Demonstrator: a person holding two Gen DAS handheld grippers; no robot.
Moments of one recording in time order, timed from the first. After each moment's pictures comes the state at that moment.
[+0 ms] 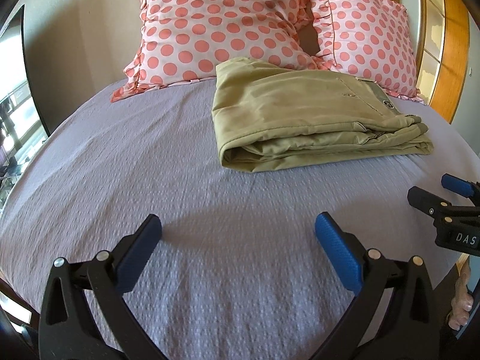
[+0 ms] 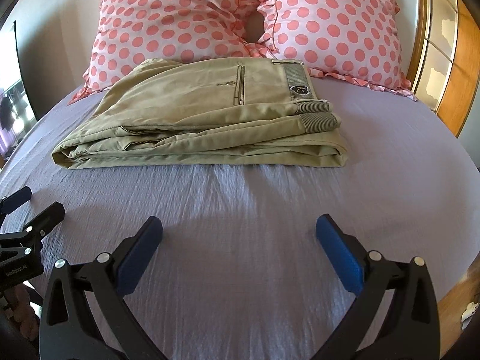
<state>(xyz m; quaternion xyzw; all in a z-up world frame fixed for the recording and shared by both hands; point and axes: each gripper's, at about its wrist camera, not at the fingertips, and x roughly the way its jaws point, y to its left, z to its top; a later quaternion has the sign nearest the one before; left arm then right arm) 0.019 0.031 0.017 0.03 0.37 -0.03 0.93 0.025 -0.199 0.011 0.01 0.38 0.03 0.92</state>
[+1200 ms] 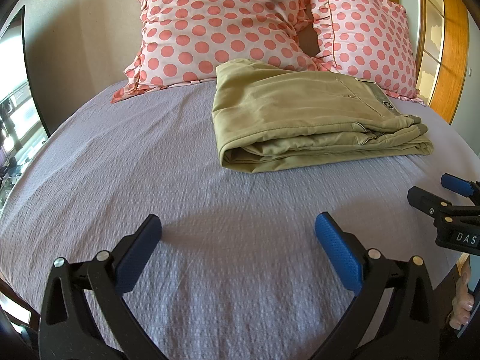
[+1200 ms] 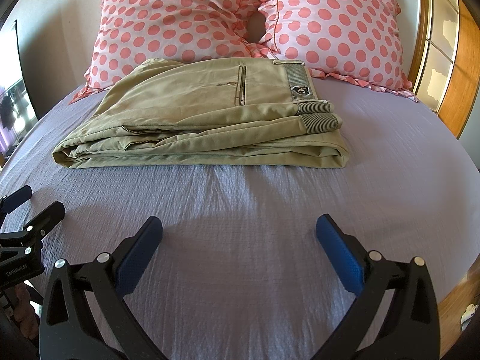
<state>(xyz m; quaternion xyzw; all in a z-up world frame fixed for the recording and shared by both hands) 0.019 0.031 0.017 0.03 0.37 -0.03 0.93 0.024 -0.197 0.010 0.01 0.38 0.03 0.92</state>
